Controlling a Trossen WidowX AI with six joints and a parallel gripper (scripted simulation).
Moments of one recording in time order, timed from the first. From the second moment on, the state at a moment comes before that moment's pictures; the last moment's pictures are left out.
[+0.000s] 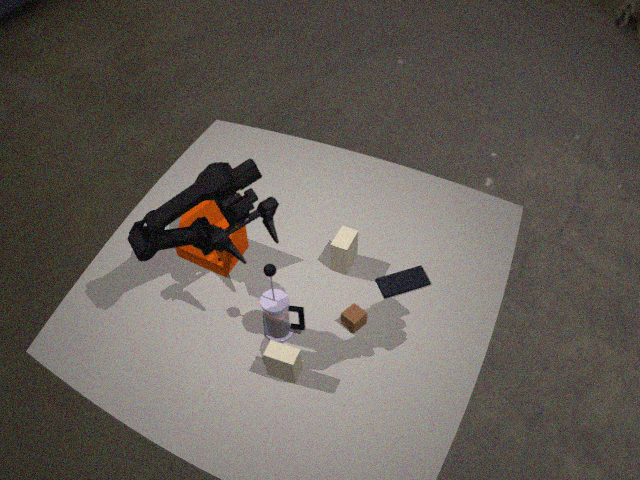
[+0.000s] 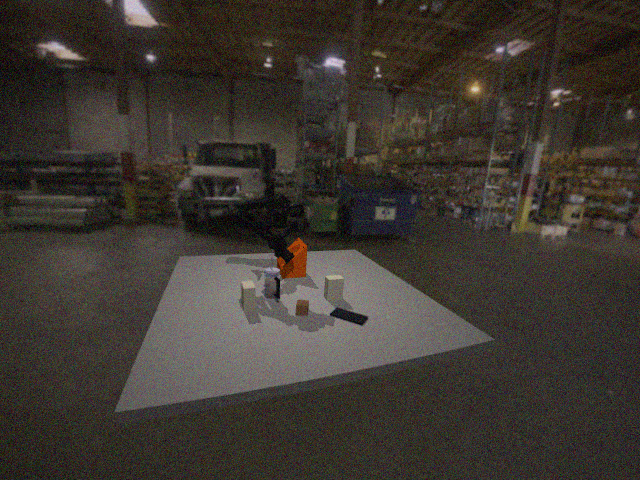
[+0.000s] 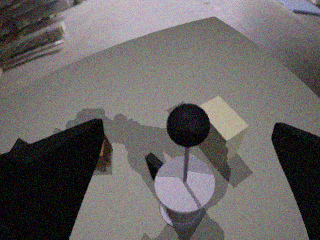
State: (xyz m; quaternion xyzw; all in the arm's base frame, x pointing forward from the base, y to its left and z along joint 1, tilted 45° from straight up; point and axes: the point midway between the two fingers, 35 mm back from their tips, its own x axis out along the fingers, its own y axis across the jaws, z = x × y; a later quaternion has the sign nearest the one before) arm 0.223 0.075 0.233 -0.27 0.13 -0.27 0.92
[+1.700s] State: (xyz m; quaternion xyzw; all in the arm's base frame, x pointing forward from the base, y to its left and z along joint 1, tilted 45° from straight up) arm 0.253 0.045 0.205 -0.25 0.17 -0.30 0.90
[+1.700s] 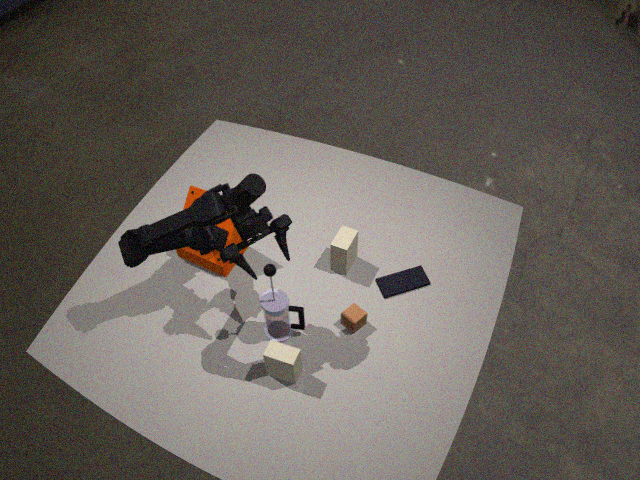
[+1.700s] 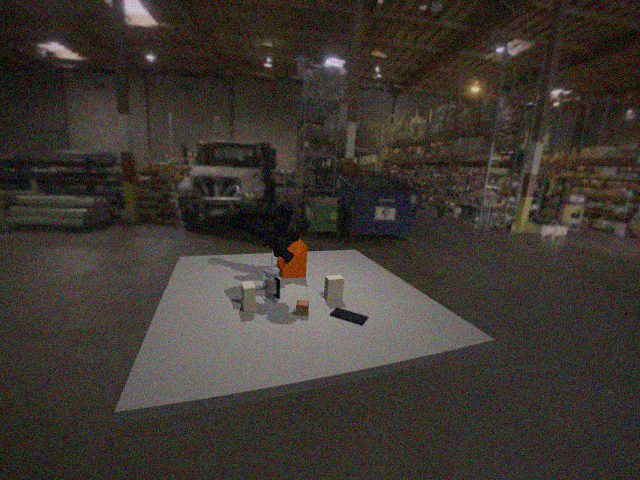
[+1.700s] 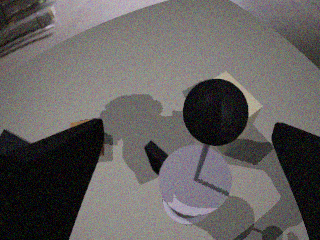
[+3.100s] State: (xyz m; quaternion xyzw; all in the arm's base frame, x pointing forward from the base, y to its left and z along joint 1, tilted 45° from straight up) arm 0.256 0.042 0.221 -0.30 0.14 -0.29 0.90
